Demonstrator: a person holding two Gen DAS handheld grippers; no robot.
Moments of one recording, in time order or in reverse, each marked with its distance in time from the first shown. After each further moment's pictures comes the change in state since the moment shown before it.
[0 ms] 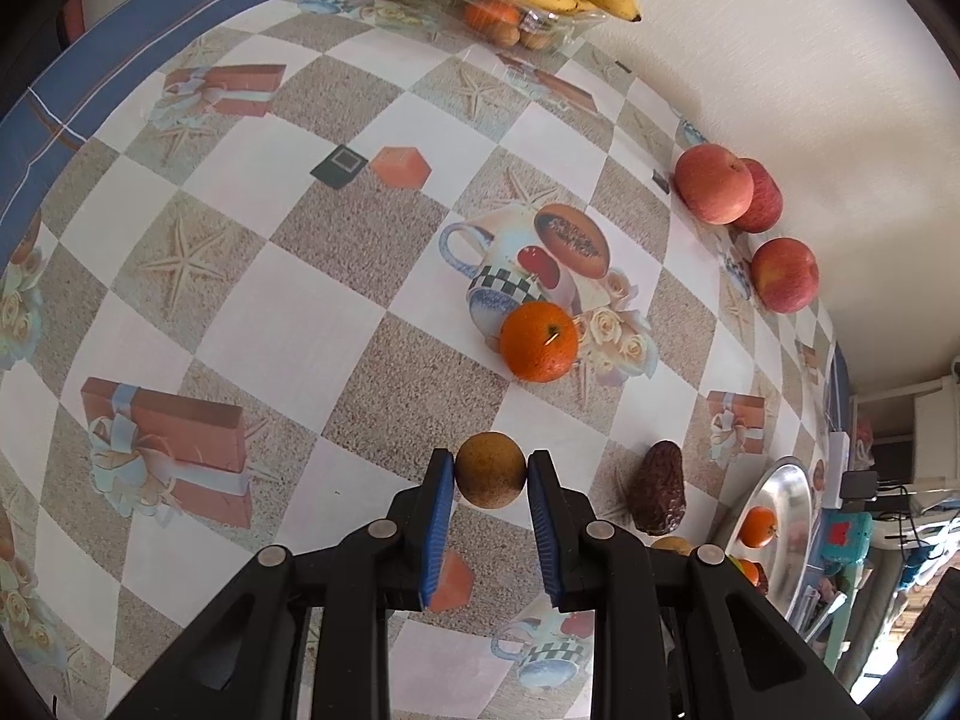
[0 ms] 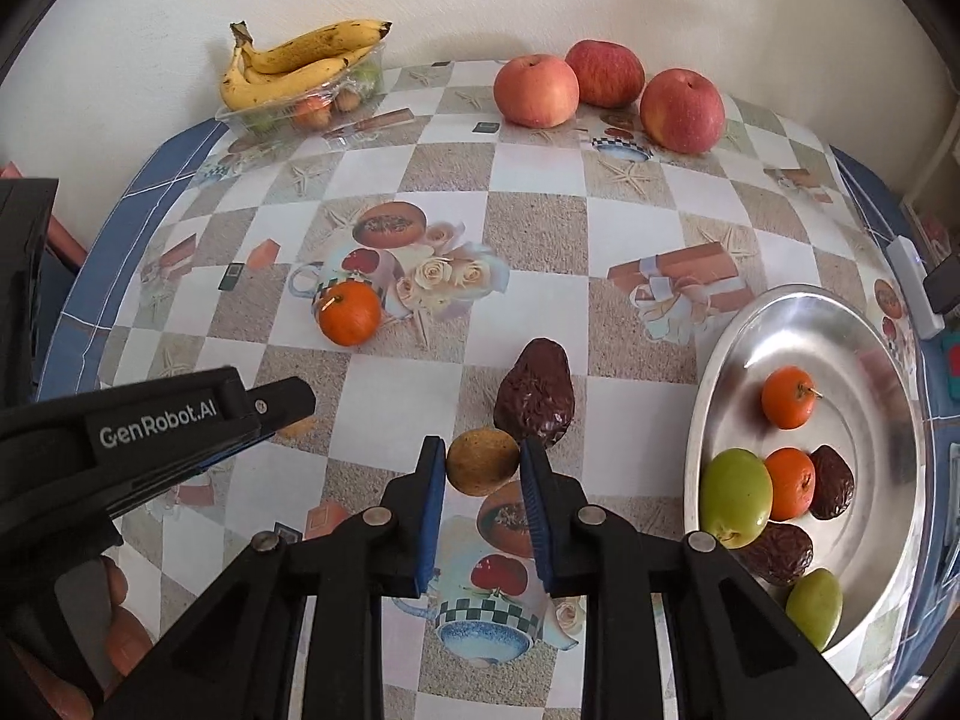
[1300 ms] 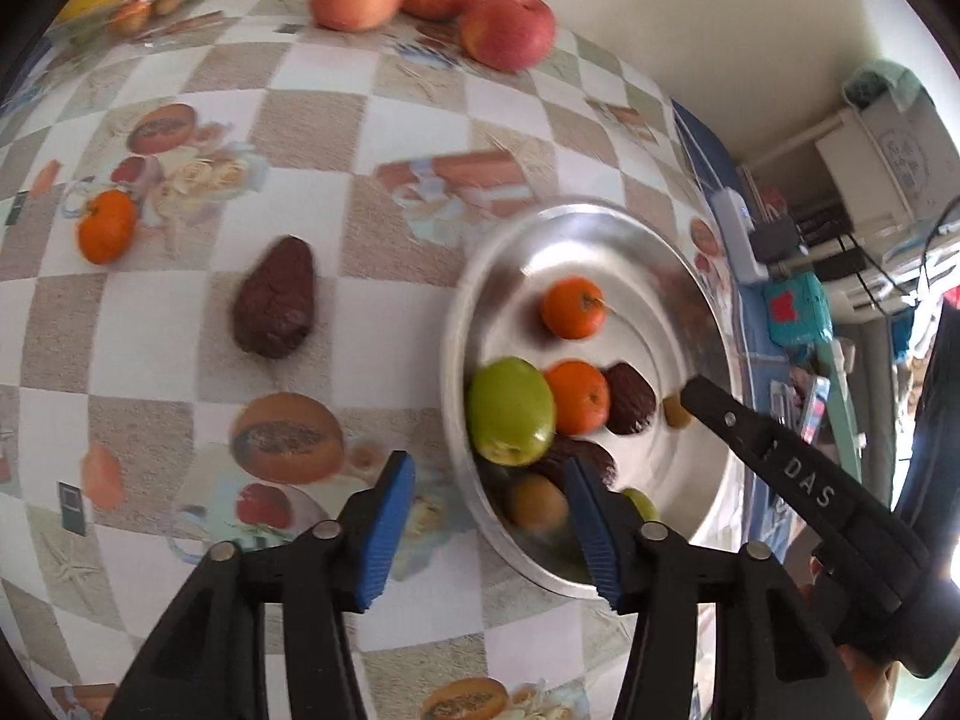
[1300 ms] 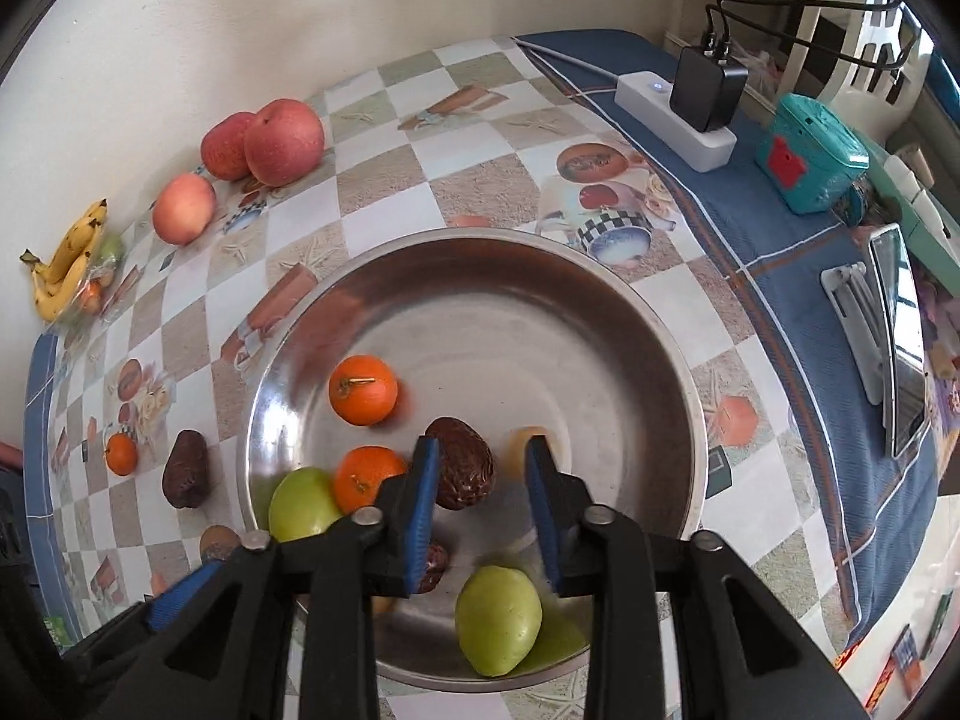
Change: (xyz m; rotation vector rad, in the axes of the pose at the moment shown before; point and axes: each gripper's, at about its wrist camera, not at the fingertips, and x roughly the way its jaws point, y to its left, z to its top) left arm 0.032 -0.151 -0.097 0.419 0.182 -0.124; right arm -0.040 -0.209 -0.031 0.463 0.002 -0.141
